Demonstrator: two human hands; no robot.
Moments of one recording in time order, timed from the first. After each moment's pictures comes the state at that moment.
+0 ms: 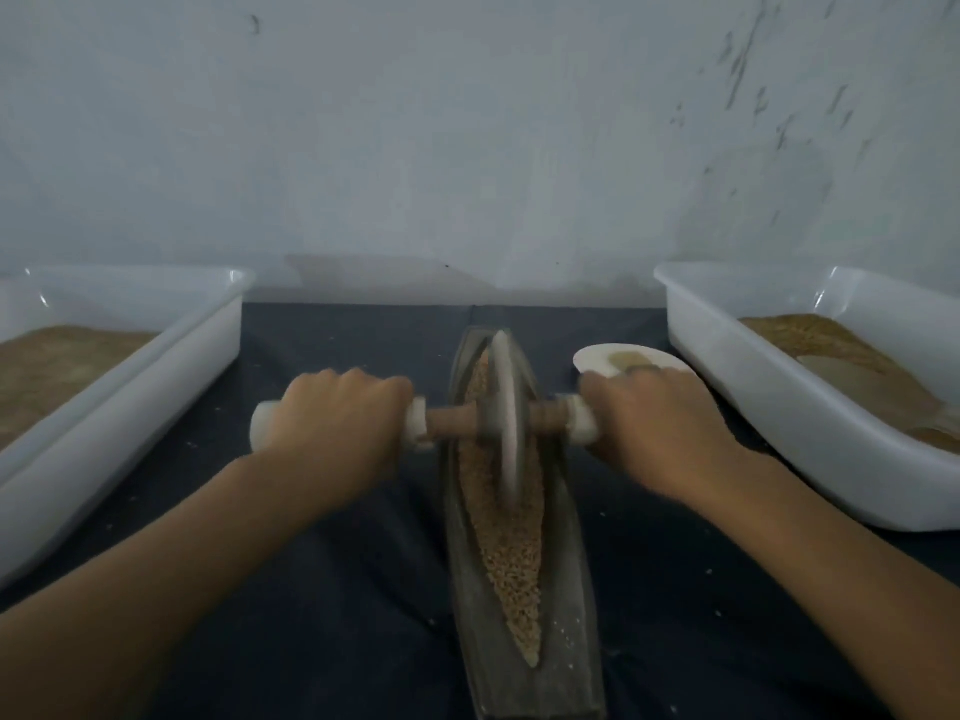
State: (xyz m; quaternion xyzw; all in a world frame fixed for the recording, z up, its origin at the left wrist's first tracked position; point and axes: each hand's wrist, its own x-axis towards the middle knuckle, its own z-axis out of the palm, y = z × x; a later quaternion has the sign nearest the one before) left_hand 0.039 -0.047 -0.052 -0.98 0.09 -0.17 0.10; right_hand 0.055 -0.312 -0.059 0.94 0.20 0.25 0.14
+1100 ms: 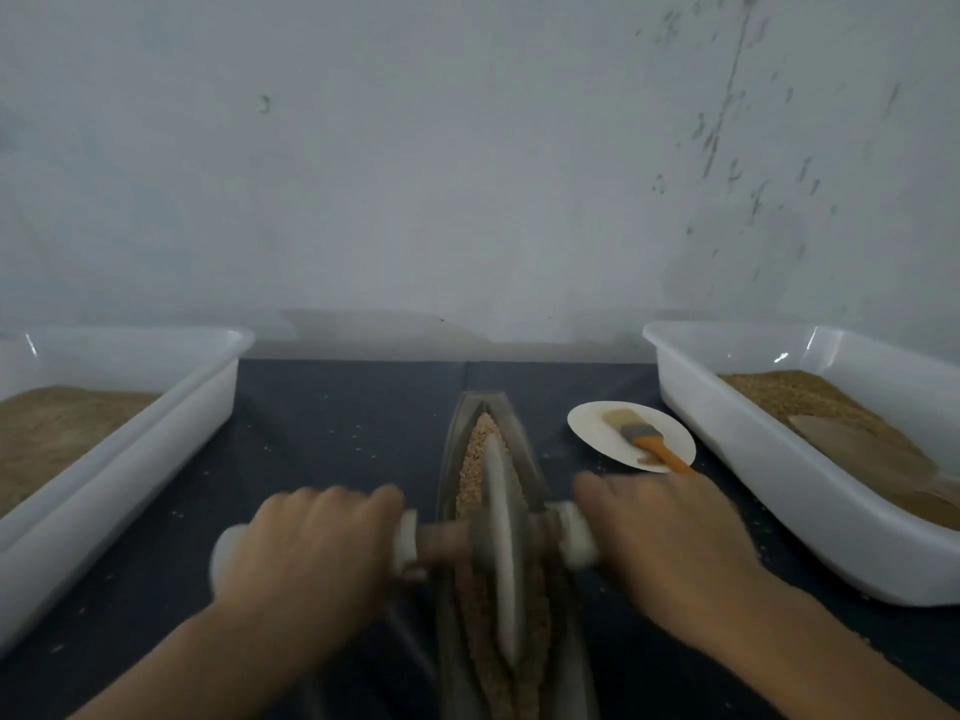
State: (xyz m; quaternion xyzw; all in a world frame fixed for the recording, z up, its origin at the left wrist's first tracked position) left_hand 0.009 -0.045 -0.054 -0.98 0.11 -0.13 0.07; right_hand 0.020 -0.303 -0.057 0.95 0.21 0.20 0.09
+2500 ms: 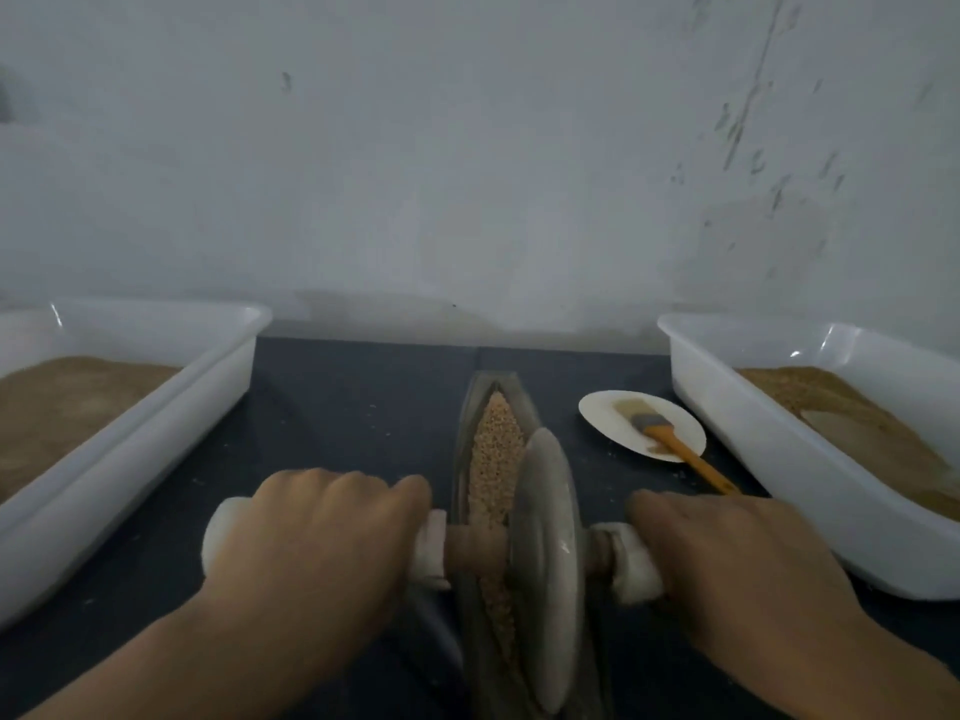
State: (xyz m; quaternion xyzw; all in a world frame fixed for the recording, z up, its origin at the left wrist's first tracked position) left_hand -0.024 -0.046 -0.045 -0.97 0.12 -0.16 0.12; right_hand -0.013 -0.322 -0.053 0.95 0.23 0.15 0.11
